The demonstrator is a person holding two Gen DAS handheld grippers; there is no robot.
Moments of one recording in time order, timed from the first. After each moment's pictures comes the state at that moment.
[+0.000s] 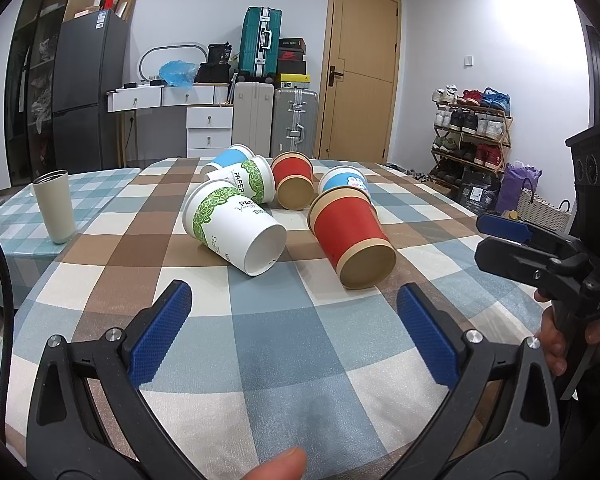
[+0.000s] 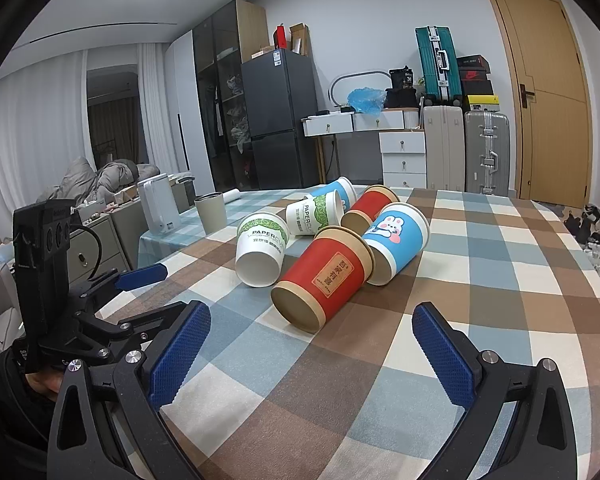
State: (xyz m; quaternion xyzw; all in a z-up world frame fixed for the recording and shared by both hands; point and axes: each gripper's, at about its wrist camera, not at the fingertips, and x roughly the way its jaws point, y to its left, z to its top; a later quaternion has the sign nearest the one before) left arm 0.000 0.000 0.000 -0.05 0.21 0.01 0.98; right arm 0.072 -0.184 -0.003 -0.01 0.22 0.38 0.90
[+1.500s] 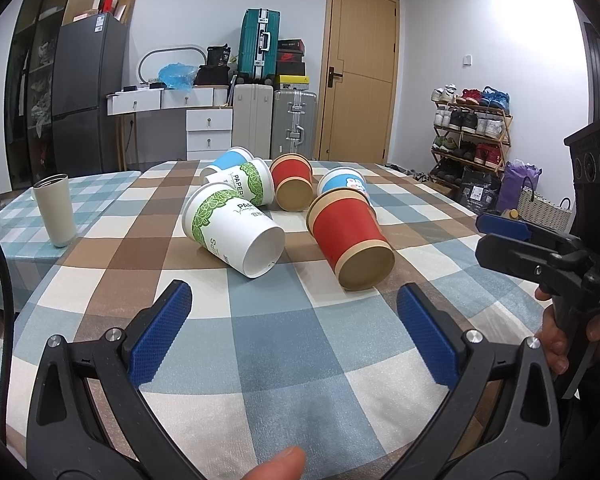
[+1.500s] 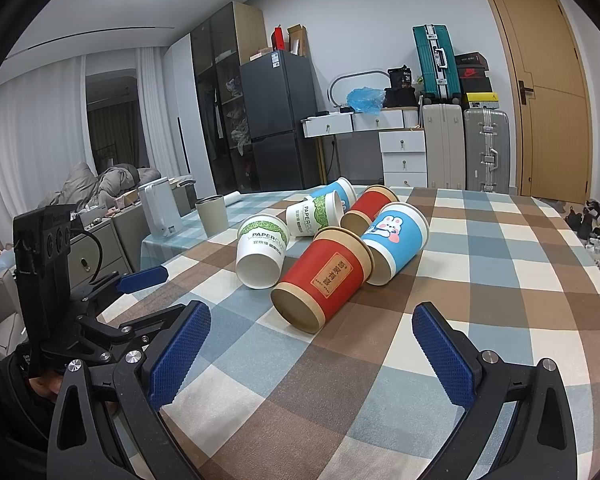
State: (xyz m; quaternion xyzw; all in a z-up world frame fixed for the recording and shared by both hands) left arm 0.000 0.000 0.000 -0.05 0.21 0.01 0.98; right arm 0.075 -0.184 -0.004 -0.01 0.22 0.39 0.90
